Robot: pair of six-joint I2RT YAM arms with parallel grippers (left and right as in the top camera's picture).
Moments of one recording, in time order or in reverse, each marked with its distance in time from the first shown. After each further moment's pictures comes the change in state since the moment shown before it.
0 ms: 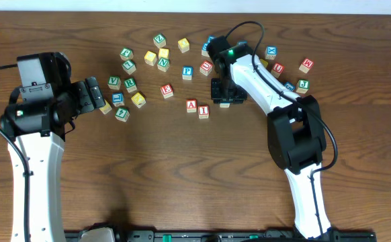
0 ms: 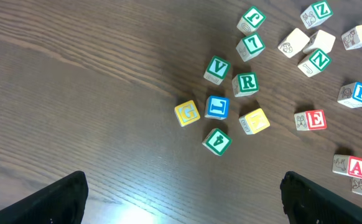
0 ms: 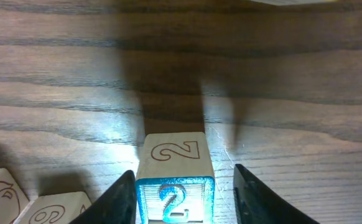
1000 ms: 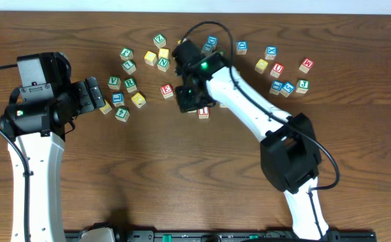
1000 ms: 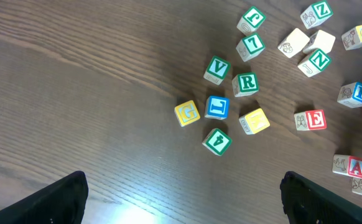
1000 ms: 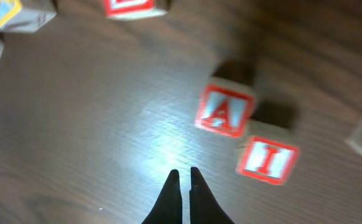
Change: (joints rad) left arm 0.000 0.000 0.000 0.000 0.000 0.000; right arm 0.203 -0.115 -0.001 0.076 -0.168 -0.153
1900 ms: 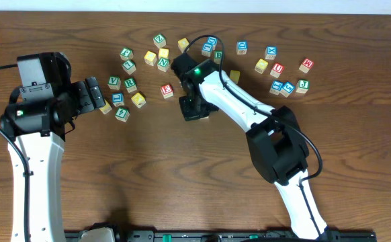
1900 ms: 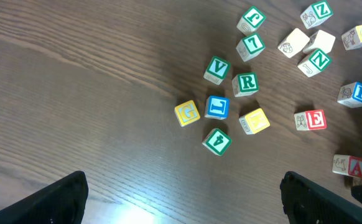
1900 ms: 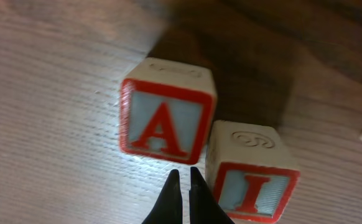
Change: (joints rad) left arm 0.000 0.000 0.000 0.000 0.000 0.000; right arm -0.008 0.108 -0.006 -0.043 0.082 0.042
